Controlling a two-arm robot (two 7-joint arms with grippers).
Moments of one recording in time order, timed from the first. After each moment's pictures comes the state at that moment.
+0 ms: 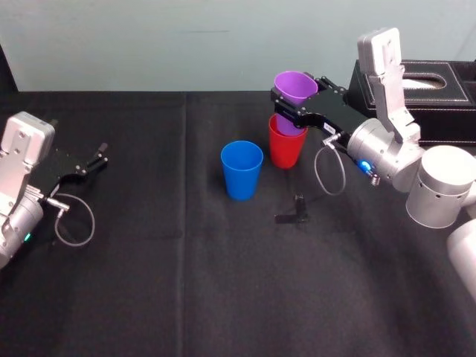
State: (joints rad) left arm -0.20 0.60 0.45 -1.41 -0.25 -0.12 0.03; right arm 0.42 0.28 -0.33 -1.30 0.28 0.07 0.34
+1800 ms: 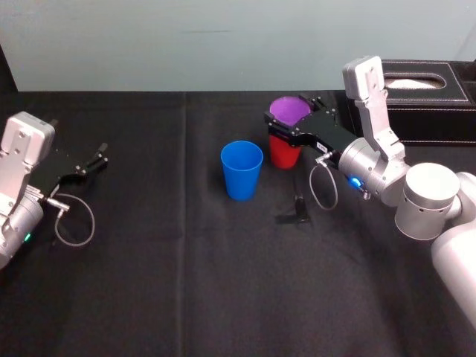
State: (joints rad) left arm -0.20 0.60 0.45 -1.41 -0.25 -0.12 0.03; right arm 0.45 0.24 -0.34 -1.11 0.23 -0.04 0.37
